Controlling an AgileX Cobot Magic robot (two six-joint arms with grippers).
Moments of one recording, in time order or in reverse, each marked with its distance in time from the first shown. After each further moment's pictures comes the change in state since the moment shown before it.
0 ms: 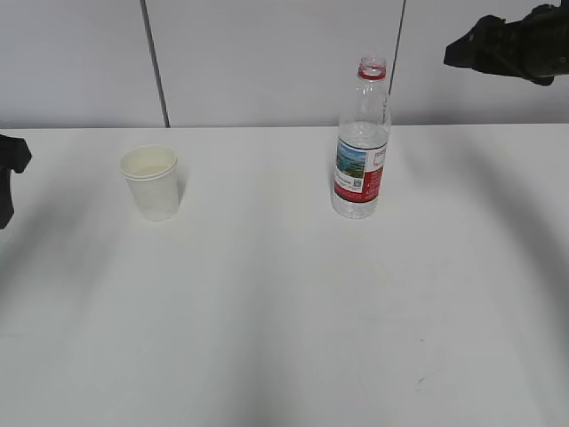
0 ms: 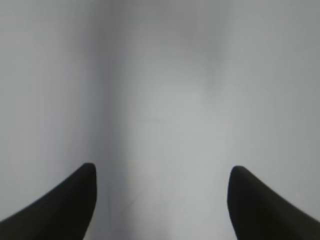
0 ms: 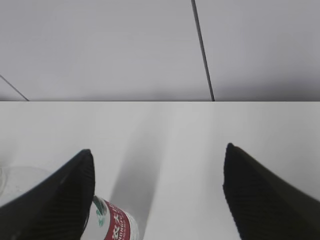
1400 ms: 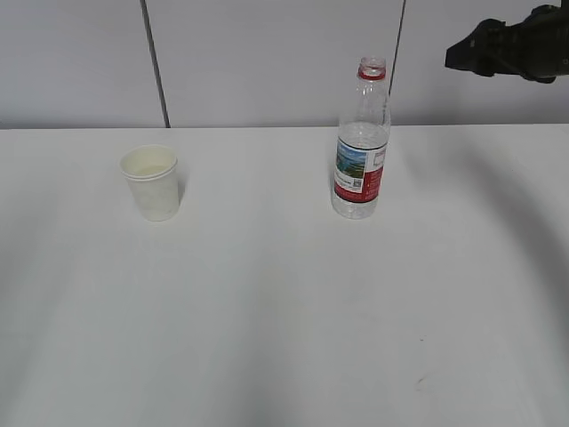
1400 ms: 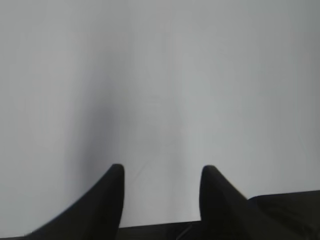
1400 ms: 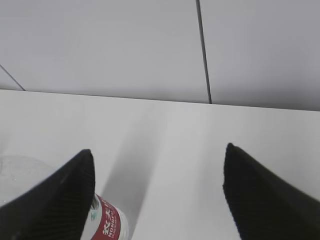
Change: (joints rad) left arm 0.000 -0.903 0.458 -0.024 -0.044 0.093; right arm -0.011 0.000 0.000 -0.005 -0.019 -0.073
